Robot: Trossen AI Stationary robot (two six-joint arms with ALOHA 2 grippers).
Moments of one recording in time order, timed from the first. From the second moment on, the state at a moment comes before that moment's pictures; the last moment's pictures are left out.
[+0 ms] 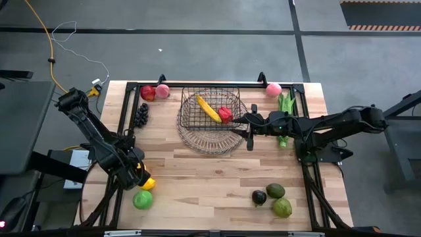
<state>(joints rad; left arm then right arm) -0.78 1.14 0.68 -1.08 -0.08 -1.86 -0.01 1.13 0.61 0.36 0.14 0.00</state>
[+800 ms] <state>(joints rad) -0.78 1.14 0.68 -1.07 -0.08 -1.83 -0.01 1.13 0.61 0.35 0.14 0.00</state>
